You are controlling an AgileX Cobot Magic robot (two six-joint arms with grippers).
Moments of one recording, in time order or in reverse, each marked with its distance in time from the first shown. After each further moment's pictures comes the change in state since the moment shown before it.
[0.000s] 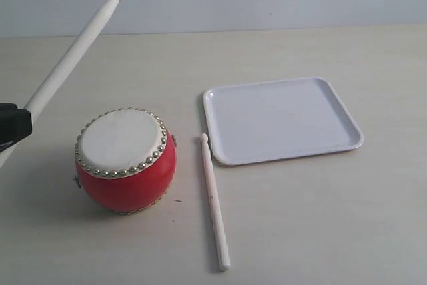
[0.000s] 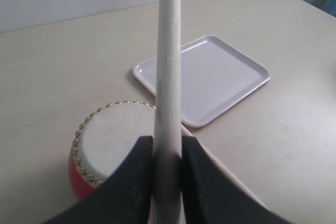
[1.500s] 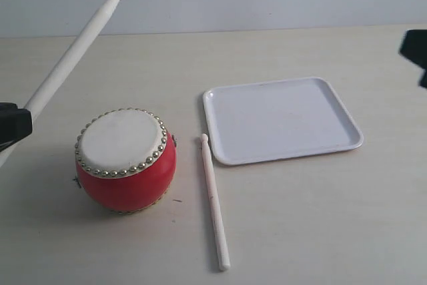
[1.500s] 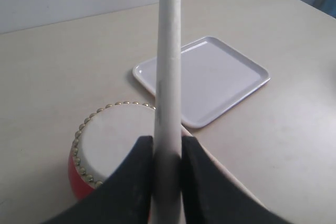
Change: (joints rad) left arm 0.000 0.000 0.000 0.000 -0.002 0.000; right arm 0.209 0.709 -0.470 0.000 0.010 0.162
